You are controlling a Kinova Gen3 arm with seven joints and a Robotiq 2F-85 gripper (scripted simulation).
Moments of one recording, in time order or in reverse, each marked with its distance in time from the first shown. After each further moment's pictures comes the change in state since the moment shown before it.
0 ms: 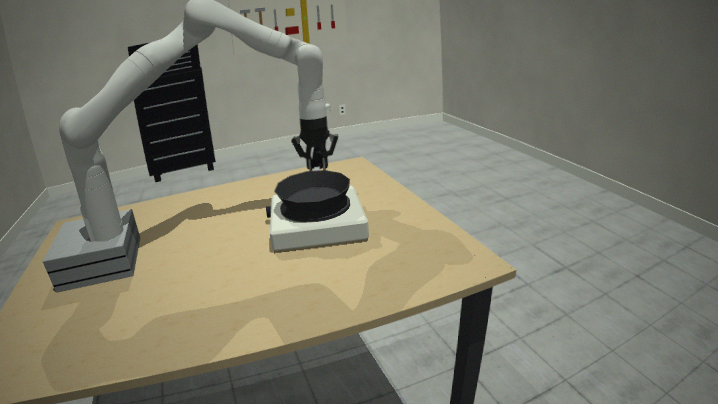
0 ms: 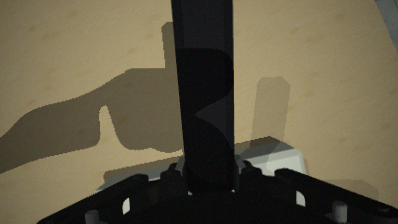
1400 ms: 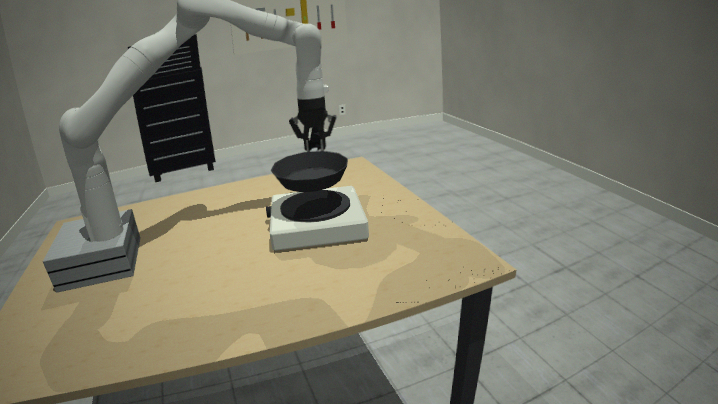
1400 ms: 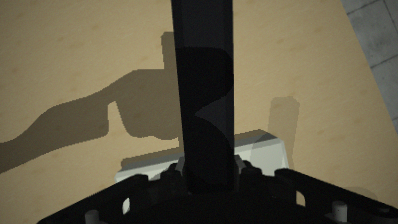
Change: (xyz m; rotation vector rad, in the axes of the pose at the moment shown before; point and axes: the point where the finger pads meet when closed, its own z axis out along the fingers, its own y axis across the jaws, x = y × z) arm -0.001 -0.001 -0.057 0.002 -0.002 0.000
